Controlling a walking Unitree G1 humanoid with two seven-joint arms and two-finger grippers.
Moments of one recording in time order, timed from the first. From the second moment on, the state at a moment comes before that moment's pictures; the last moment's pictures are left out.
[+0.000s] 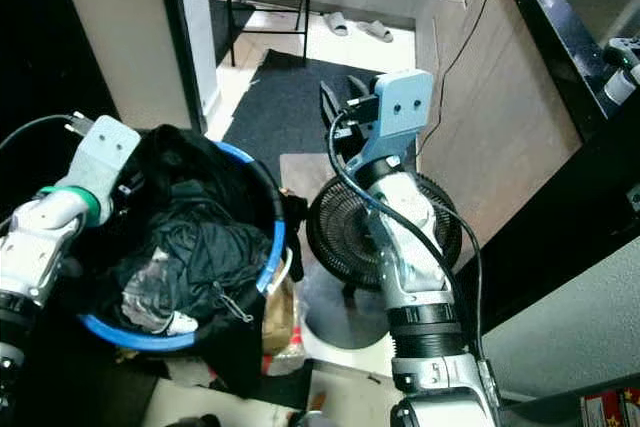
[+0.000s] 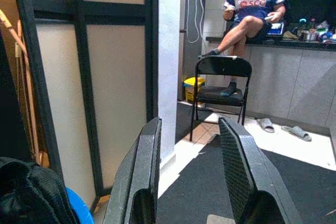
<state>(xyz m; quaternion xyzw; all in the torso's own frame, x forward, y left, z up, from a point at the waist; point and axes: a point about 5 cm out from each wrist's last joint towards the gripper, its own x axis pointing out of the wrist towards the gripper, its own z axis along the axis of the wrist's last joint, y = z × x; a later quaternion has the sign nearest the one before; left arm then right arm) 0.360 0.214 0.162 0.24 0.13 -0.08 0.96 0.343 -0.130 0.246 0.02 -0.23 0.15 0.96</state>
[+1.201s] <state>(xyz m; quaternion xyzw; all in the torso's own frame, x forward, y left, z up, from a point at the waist) 0.355 0.165 0.334 -0.03 -0.19 -0.10 0.98 0.346 -0.130 0.248 0.03 -0.23 0.15 0.96</state>
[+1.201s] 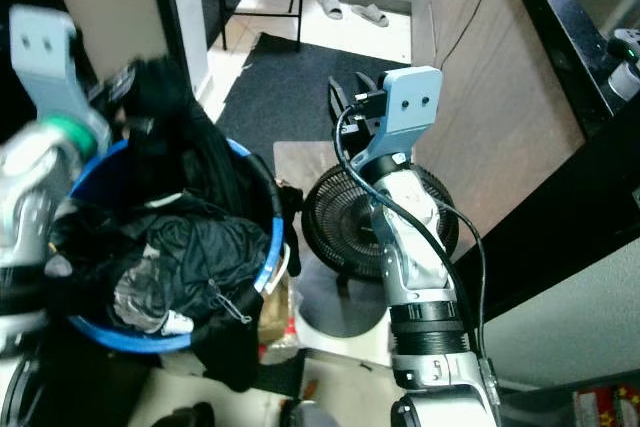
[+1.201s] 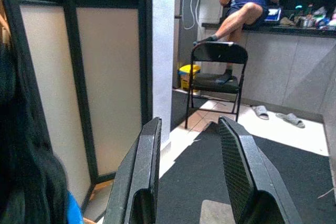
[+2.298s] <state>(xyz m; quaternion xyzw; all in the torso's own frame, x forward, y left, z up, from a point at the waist) 0.330 0.189 0.282 0.16 -0.13 -0.12 0.97 0.345 -0.132 0.260 0.04 -0.25 0.14 0.96</state>
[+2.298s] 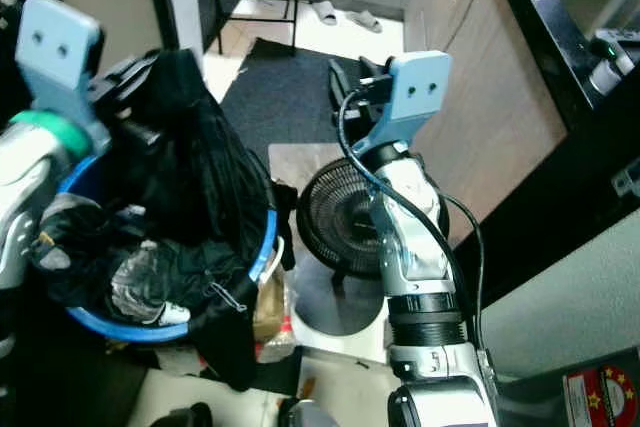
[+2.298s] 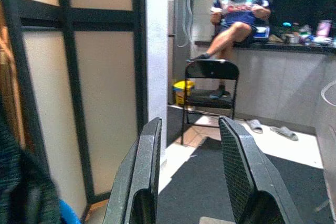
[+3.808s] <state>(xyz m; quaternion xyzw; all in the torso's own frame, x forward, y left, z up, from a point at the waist) 0.334 0.091 0.253 0.18 -0.09 -0.39 0.90 0.342 -0.133 0.257 0.04 -0.24 0.14 0.96</state>
